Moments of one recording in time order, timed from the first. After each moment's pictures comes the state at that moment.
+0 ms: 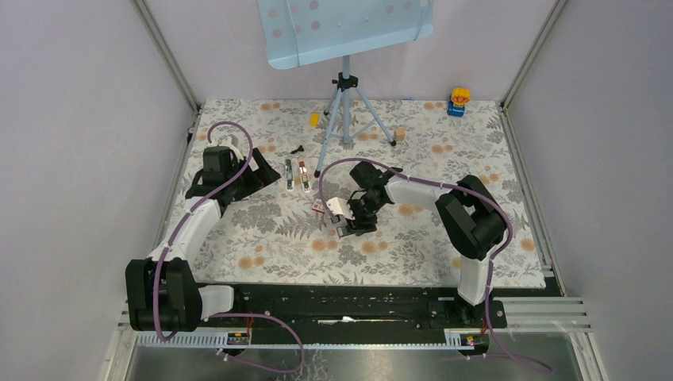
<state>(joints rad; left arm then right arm) -0.01 1.23 0.81 -0.27 0.28 -0.52 0.70 1.91 1.21 -0.61 -0.53 -1.15</state>
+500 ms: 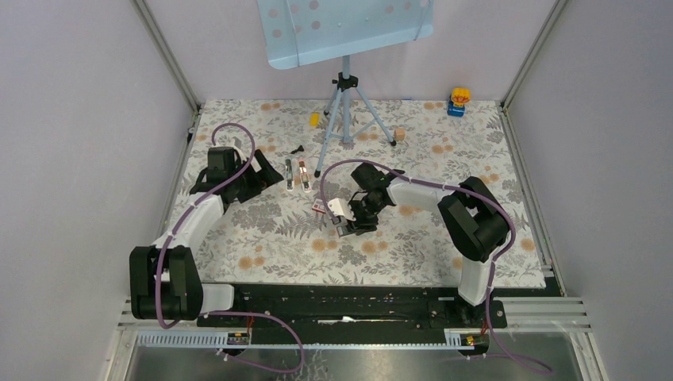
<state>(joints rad) -0.03 1.30 0.81 -0.26 0.31 -0.57 0.71 1.88 1.17 -0.57 -0.53 -1.13</state>
